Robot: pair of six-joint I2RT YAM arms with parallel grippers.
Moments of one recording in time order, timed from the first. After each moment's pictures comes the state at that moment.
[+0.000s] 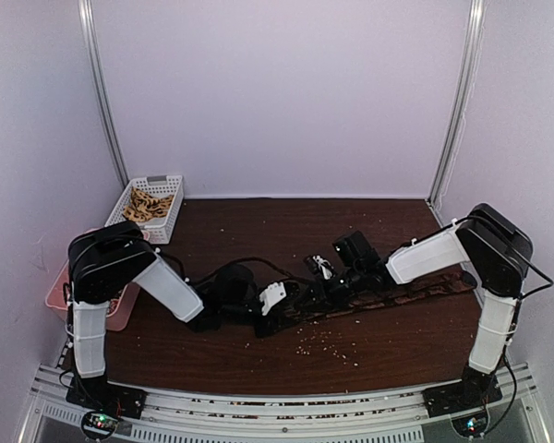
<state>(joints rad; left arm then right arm) -0.92 2.08 0.84 0.72 0.37 0.25 0.70 1.89 0.95 0.11 -0.68 0.70</state>
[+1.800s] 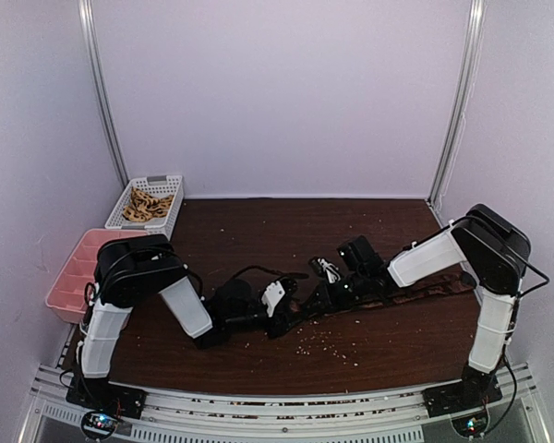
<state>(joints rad) -0.97 2.25 0.82 1.18 0.23 0.04 0.68 1.91 0.91 0.14 -0.60 0.56</state>
